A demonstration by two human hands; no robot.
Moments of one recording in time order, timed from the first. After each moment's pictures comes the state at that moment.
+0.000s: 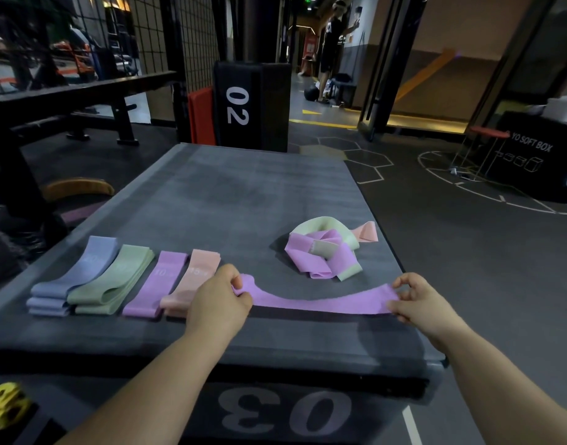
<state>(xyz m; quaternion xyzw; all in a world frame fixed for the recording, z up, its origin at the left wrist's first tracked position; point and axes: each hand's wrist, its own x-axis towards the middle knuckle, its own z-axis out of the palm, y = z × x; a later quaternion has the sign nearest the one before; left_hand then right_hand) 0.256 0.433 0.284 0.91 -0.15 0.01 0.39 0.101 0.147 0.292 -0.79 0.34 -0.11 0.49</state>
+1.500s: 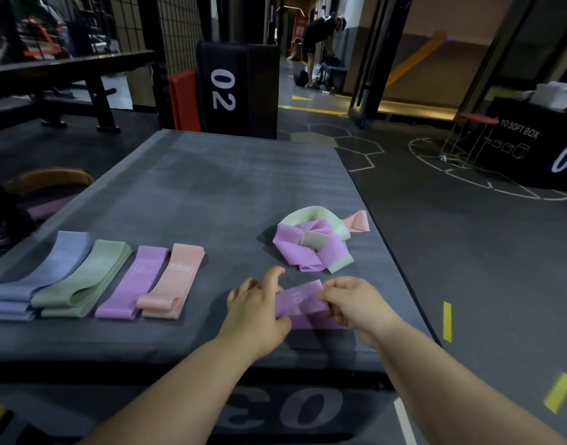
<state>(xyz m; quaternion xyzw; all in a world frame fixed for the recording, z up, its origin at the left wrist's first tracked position) 0.234 0.381 0.261 0.89 -0.37 -0.01 0.26 0.150 0.228 0.293 -0.74 0.33 -0.05 0.59</state>
